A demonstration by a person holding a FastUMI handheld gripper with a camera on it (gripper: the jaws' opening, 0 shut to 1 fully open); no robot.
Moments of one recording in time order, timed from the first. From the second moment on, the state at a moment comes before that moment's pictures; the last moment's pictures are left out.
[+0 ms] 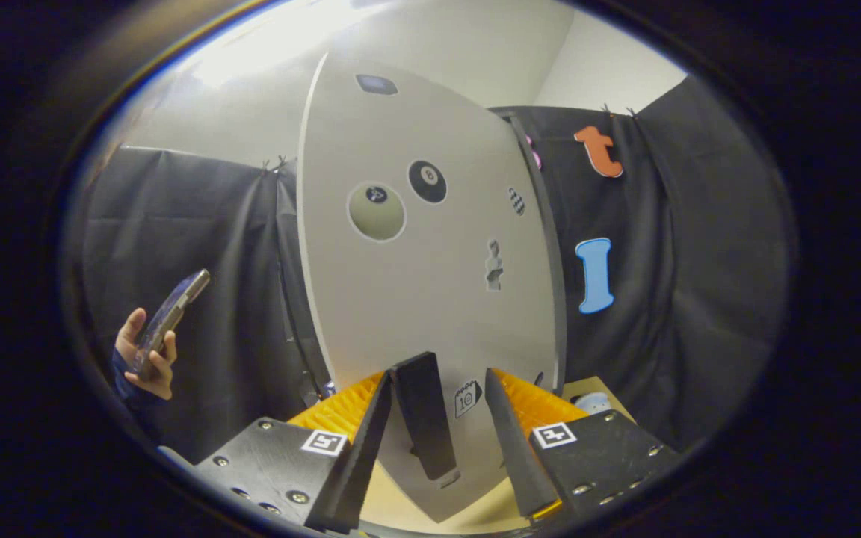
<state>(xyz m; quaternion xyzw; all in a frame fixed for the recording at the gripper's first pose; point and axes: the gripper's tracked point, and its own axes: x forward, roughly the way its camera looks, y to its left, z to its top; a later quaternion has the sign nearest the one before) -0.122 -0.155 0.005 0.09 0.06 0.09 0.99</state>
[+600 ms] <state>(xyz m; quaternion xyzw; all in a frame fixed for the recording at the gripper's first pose) -0.040 -0.086 -0.008 0.07 0.05 0.16 0.98</state>
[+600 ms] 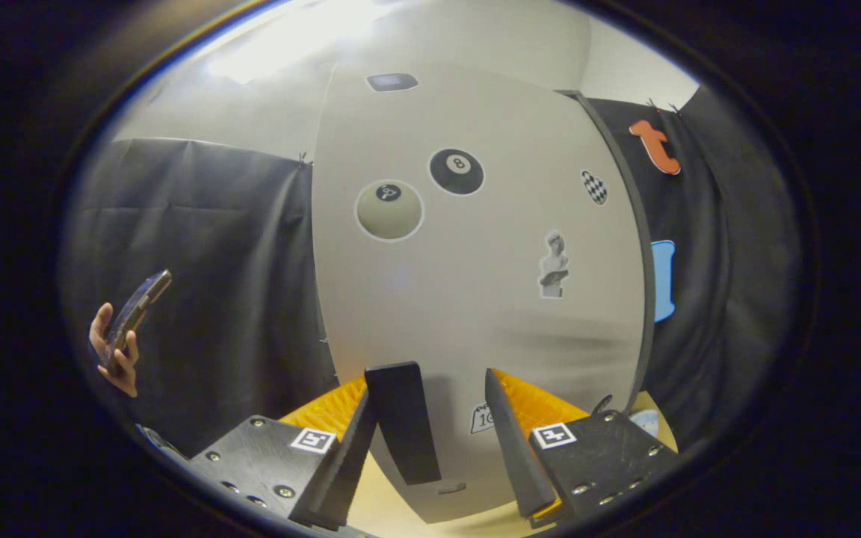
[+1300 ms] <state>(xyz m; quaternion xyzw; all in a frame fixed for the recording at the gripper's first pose) 0.012 -0.057 -0.029 0.05 0.05 0.17 0.98</state>
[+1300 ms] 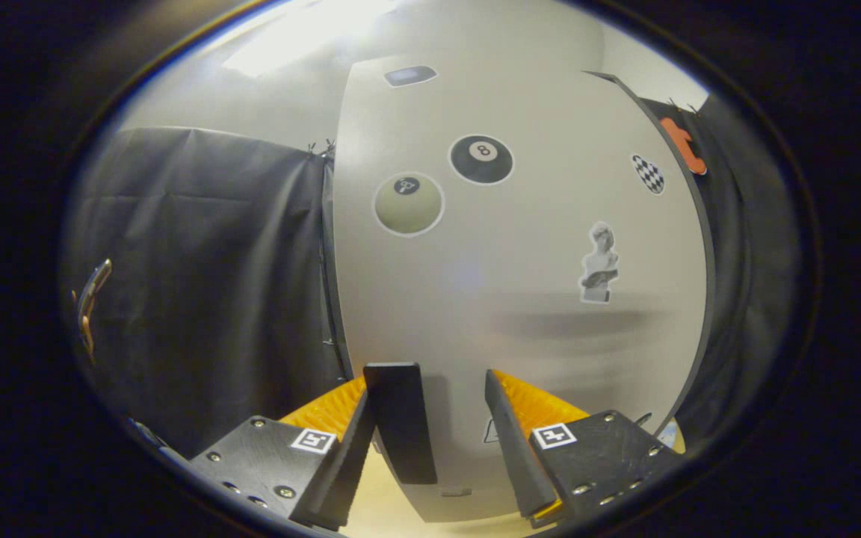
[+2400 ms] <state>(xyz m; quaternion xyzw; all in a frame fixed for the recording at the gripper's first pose) 0.053 -0.041 -0.043 0.06 0.05 0.15 0.99</state>
